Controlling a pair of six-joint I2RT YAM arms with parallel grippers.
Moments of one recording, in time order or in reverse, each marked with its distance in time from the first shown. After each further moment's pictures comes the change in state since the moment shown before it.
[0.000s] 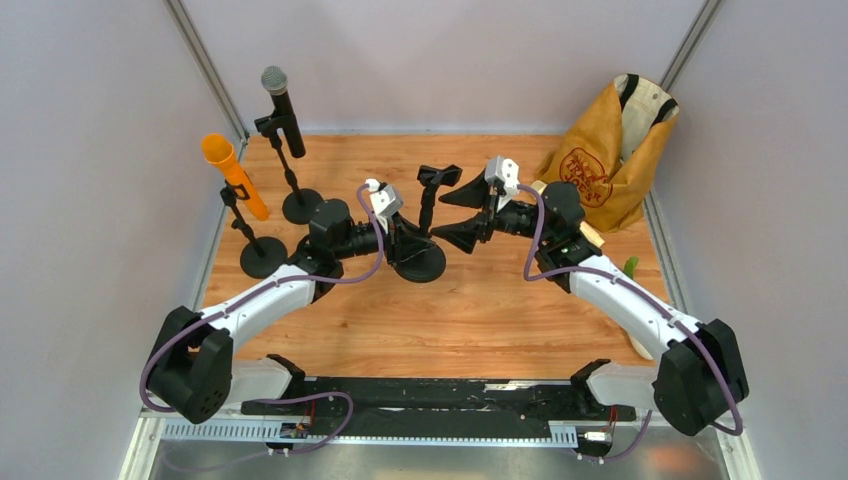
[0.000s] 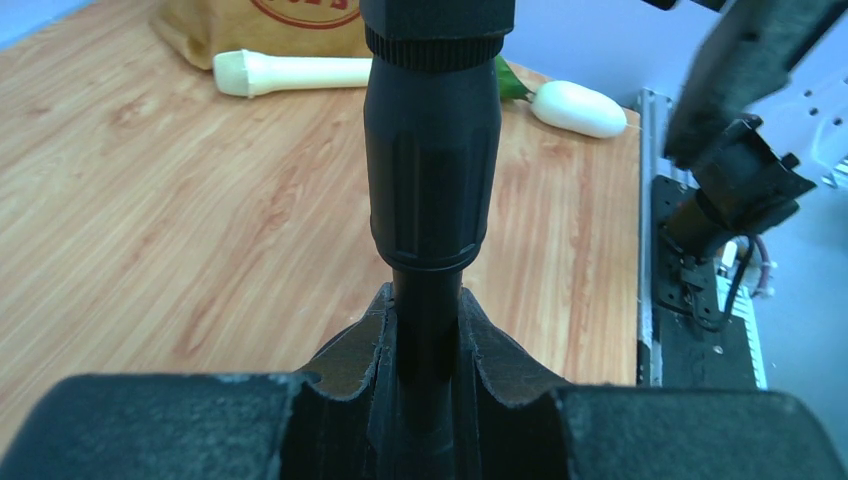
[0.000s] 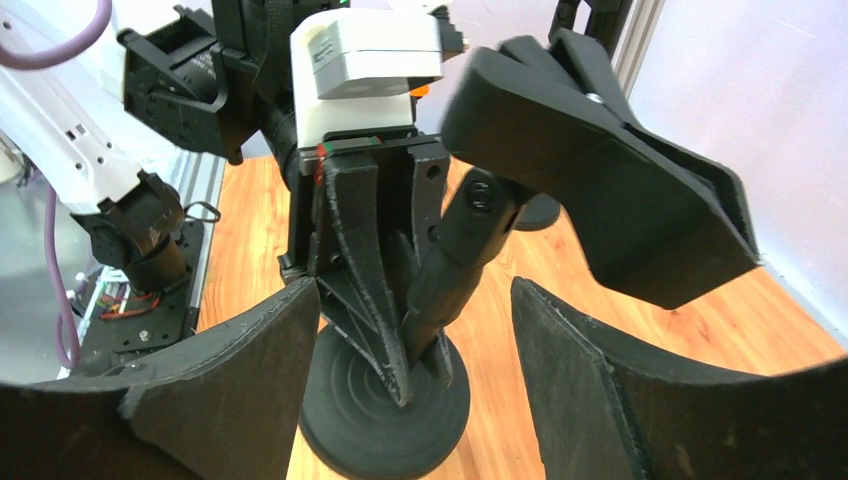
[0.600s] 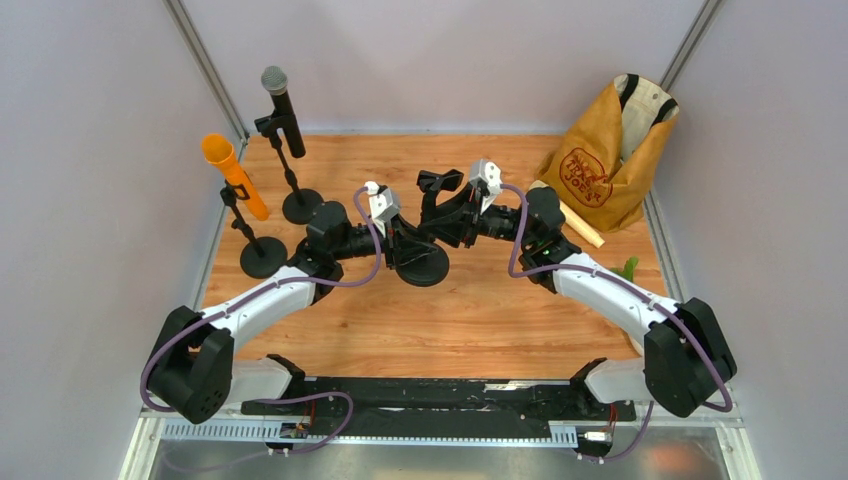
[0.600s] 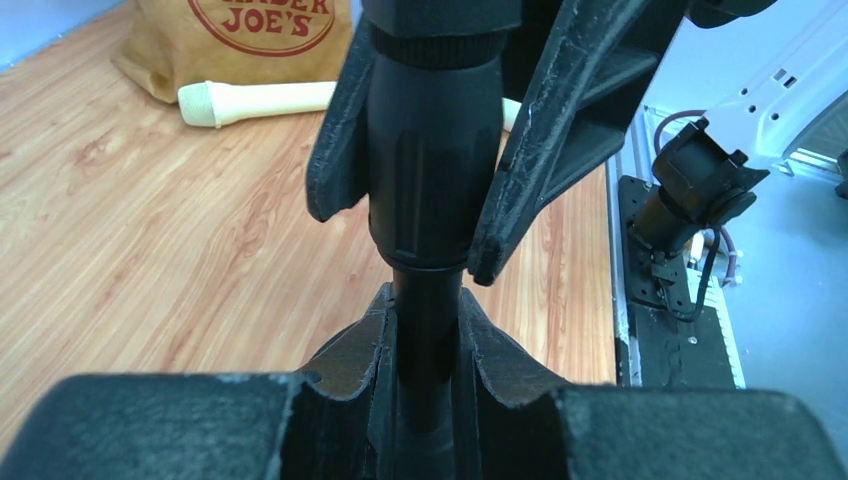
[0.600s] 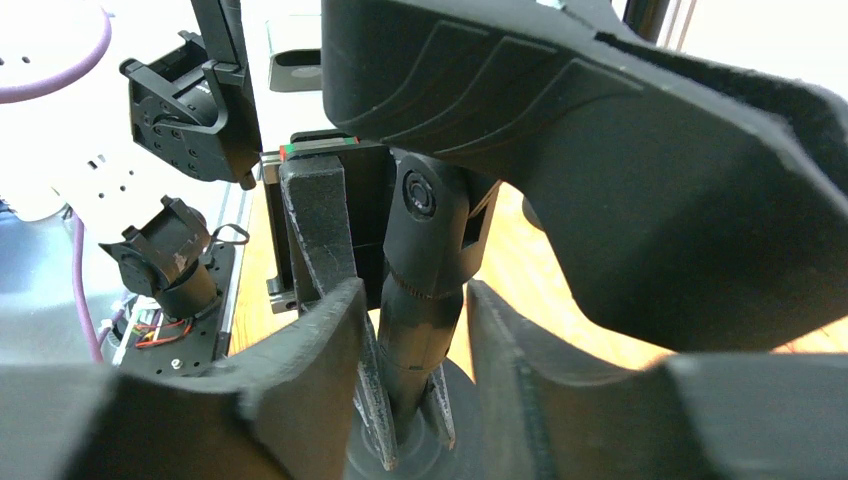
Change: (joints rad) left arm -0.002 0.000 -0.021 0.087 0.095 -0.028; right arm 0.069 0.094 -0.020 0.131 0.050 0.102
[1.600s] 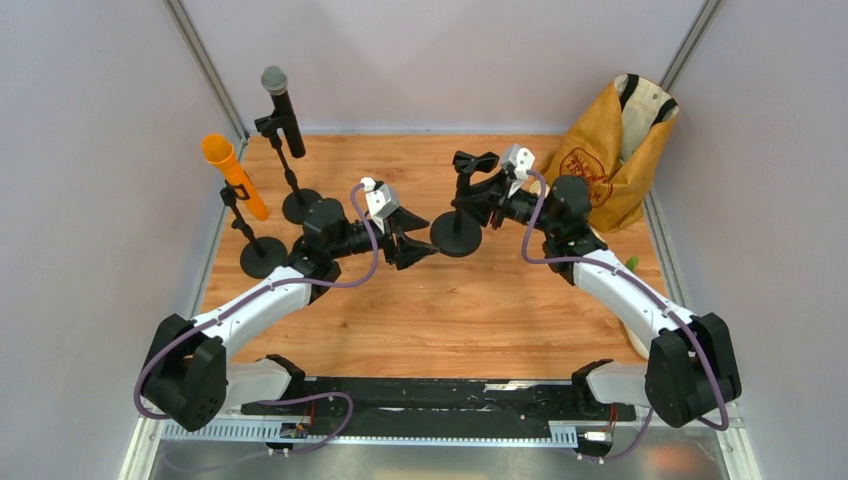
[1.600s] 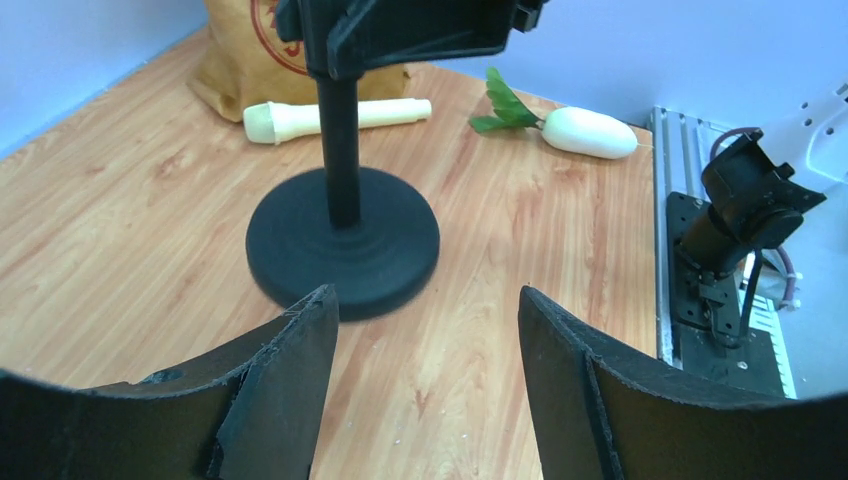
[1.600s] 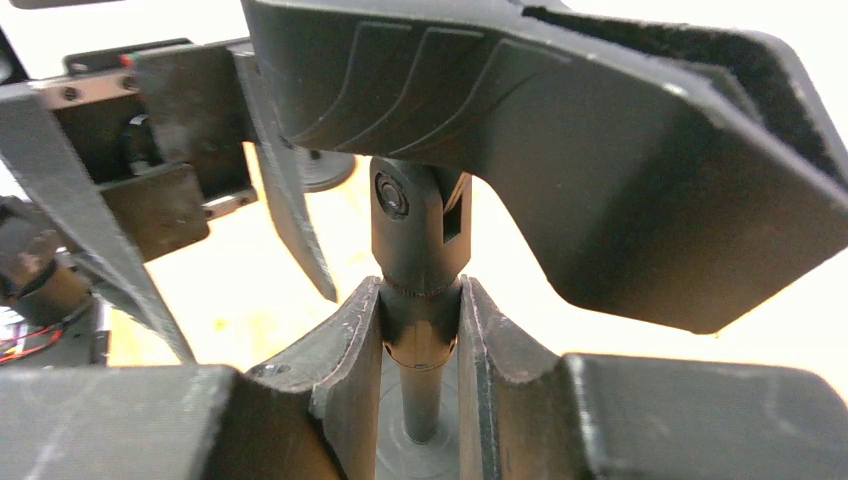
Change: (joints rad) left arm -0.002 -0.042 0.031 -0.070 -0.085 0.060; right arm -0.220 -0.055 0.003 -0.143 0.037 -0.118
